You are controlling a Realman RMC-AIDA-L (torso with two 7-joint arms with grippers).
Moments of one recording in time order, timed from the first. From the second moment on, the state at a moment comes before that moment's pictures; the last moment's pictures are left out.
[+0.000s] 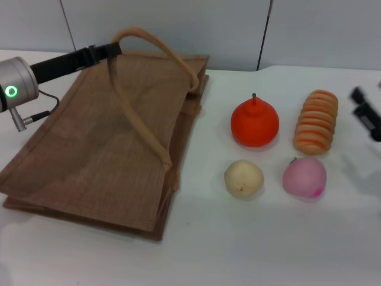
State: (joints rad) left arm -0.60 -1.96 0.77 0.53 -1.57 -1.15 1.31; right arm 0.61 2.02 1.42 -0.22 -0.10 1.50 -2.70
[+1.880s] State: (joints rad) left arm -0.59 -1.92 0.69 0.42 -1.76 -1.58 1.46; right arm 0.79 2.02 0.77 -0.39 -0.10 1.33 -2.35
